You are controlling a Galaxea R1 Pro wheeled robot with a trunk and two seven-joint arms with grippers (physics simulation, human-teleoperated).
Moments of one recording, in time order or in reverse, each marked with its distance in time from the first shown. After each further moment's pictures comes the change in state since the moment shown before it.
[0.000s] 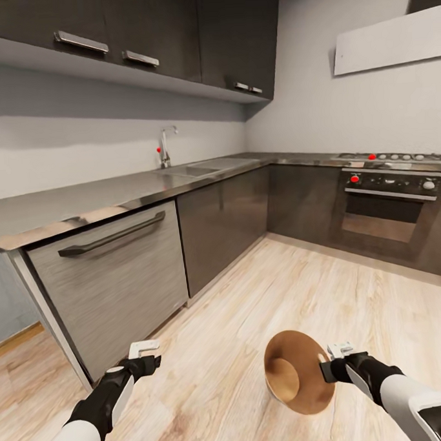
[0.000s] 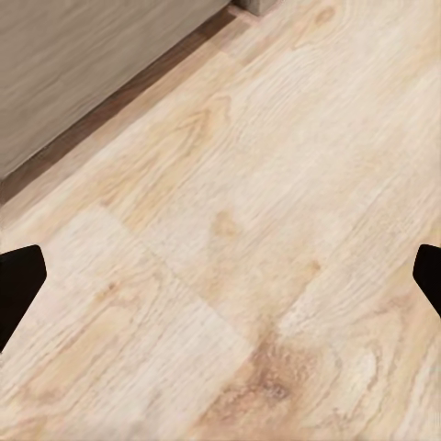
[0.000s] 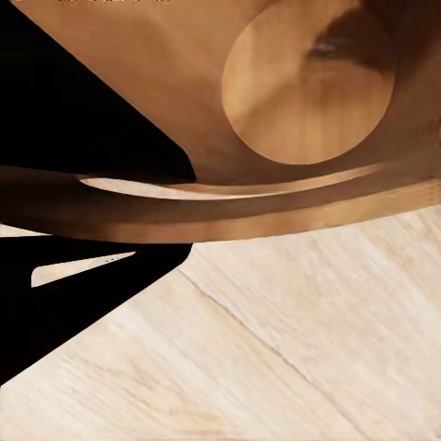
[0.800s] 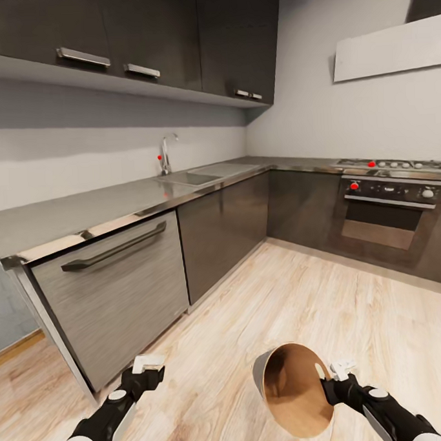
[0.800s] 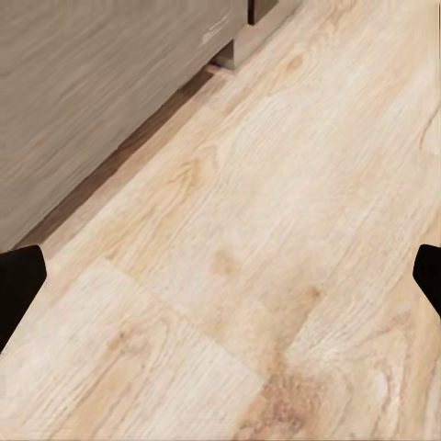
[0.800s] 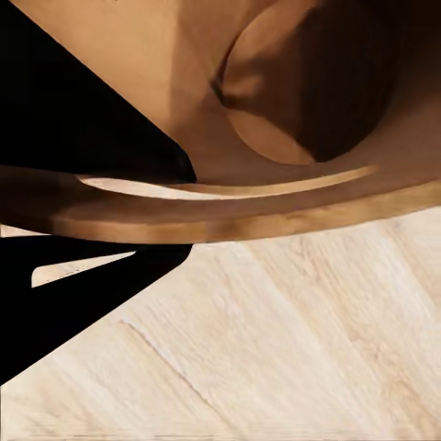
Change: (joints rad) left arm 0.020 0.010 -0.118 0.163 0.003 -0.299 0.003; right arm 0.263 -0.031 -0.042 -0.259 -0.013 -0.263 0.107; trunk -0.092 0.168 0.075
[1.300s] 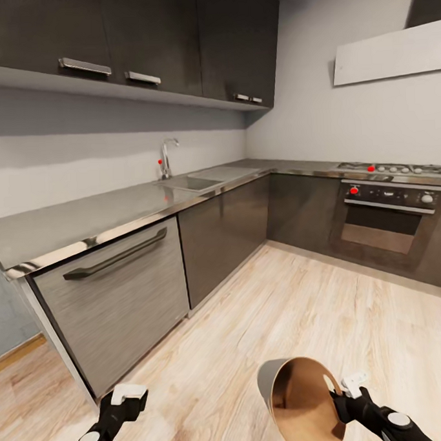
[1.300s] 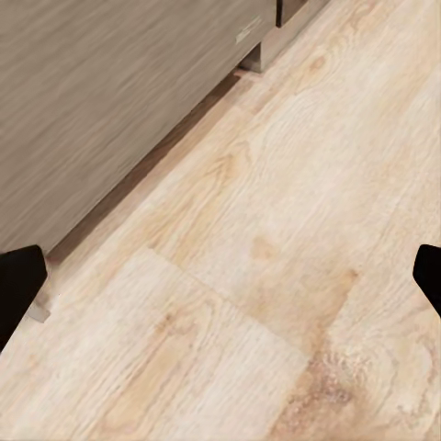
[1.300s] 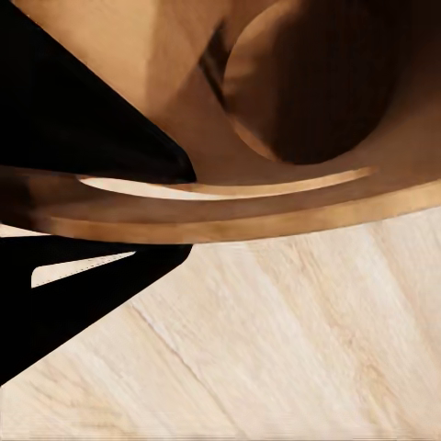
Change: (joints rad) left arm 0.129 0.079 0.007 0.006 0.008 -0.188 -0.046; right arm 0.143 -0.046 0.001 -0.145 -0.005 -0.066 0.017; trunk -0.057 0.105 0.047
